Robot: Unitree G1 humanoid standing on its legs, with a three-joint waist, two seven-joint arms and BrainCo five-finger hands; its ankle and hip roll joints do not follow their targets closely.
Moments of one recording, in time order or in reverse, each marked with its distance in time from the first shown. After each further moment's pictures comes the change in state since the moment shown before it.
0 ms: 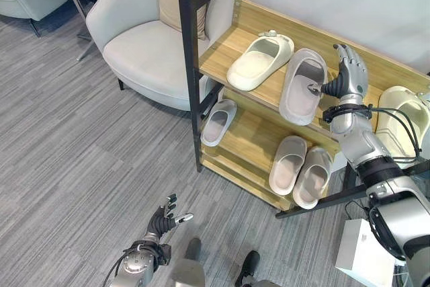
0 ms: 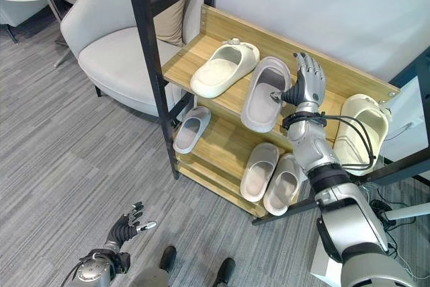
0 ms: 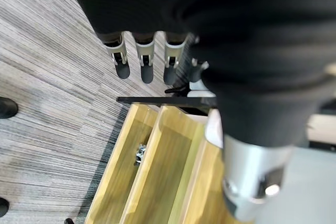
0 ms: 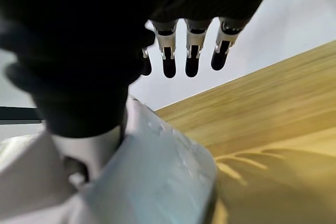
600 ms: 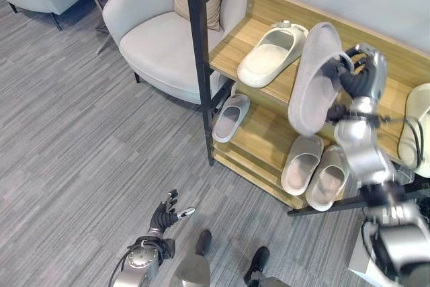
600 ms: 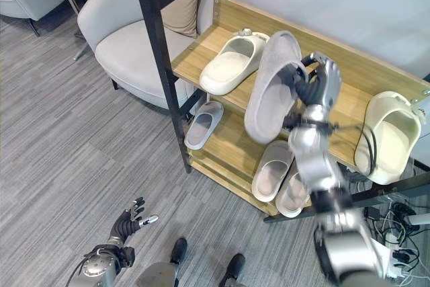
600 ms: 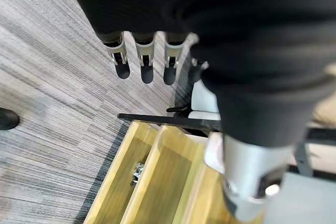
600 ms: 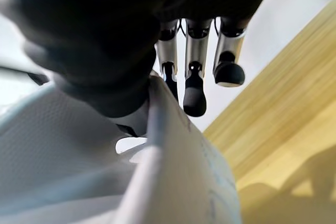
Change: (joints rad) left arm -0.039 -0.064 0.035 -0.025 0.011 0.004 0.035; right arm 0.610 0.172 -0.278 -0.881 0.052 -0.053 -0.097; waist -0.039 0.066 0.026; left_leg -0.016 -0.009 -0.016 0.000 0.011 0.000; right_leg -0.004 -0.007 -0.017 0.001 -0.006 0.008
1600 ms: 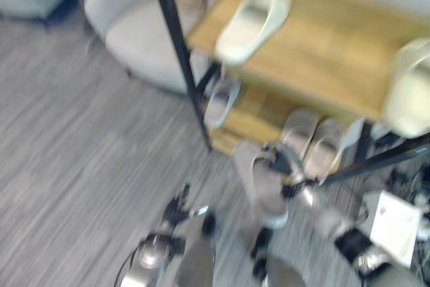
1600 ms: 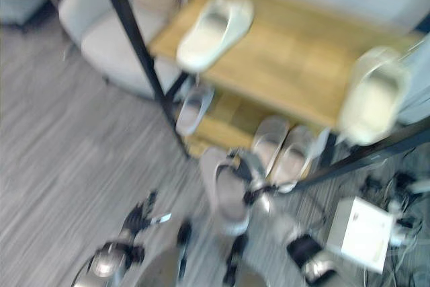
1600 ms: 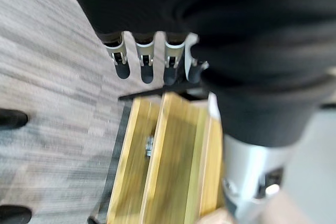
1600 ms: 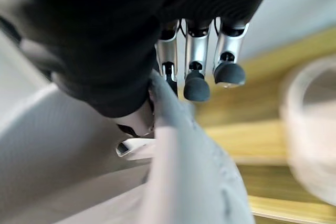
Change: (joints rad) left arm -0.175 0.041 -0.184 -0.087 0.024 -0.049 0.061; right arm -0.219 -0.049 0.416 0.629 -0.155 -0.073 0.167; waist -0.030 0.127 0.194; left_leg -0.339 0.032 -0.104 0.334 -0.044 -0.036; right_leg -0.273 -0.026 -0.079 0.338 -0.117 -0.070
